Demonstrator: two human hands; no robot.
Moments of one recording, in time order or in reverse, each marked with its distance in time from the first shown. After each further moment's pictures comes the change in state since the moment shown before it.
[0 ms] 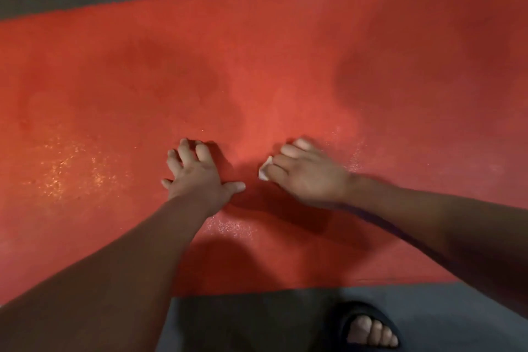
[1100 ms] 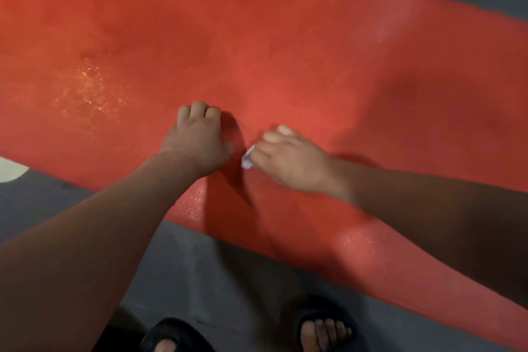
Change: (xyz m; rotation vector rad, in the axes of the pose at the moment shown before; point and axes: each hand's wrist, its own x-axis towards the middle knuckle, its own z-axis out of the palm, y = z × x) left_hand -0.045 -0.068 0.023 -0.227 0.184 0.016; right_hand 0.049 -0.050 0.027 -0.044 -0.033 -0.481
